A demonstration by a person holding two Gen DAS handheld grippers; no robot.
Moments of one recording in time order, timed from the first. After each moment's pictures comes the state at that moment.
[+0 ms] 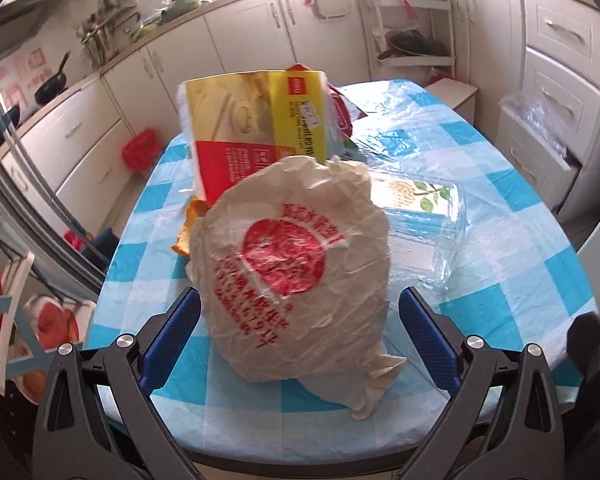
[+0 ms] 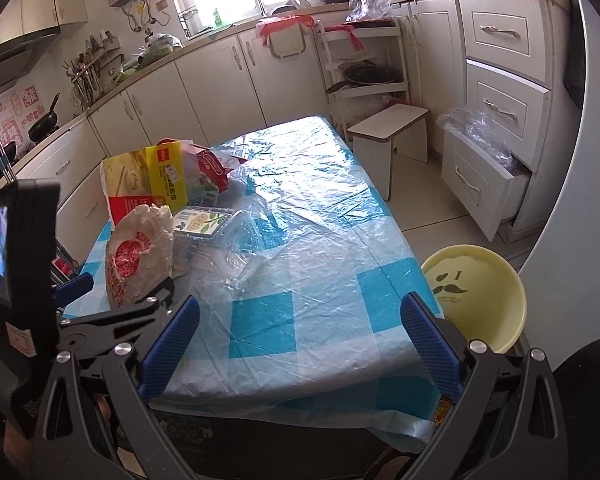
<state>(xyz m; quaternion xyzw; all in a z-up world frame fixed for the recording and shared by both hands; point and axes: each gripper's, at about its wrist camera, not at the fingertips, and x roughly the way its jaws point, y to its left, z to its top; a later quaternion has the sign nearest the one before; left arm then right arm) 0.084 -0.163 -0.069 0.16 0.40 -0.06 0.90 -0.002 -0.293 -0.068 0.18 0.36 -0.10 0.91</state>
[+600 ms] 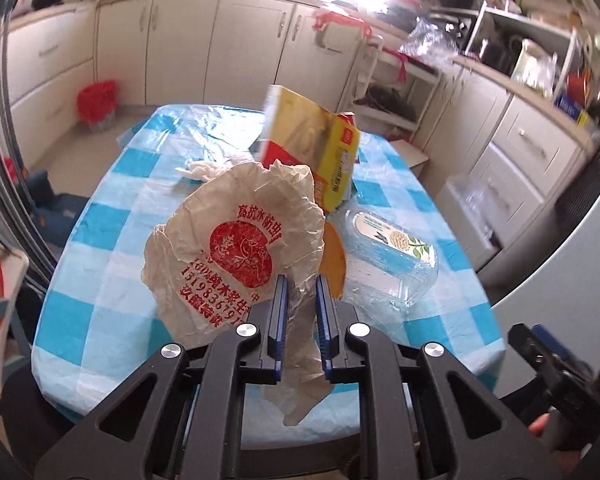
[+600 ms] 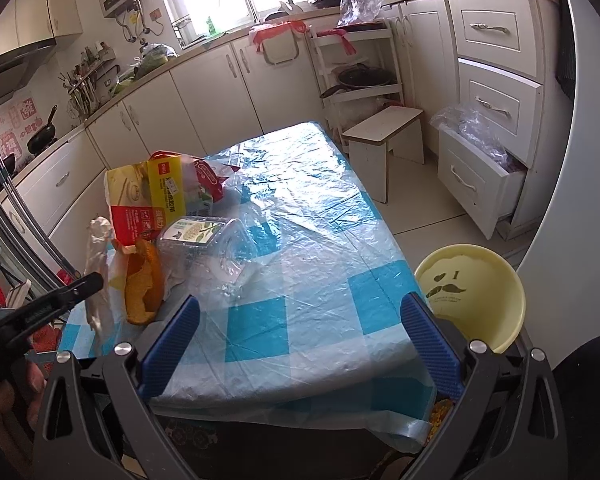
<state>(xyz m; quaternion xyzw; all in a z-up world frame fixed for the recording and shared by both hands) 0.086 -0.046 -0.040 -0.08 0.40 -0.19 0.89 -0.005 -0.293 -0.065 0.18 0.35 -0.10 0.91</state>
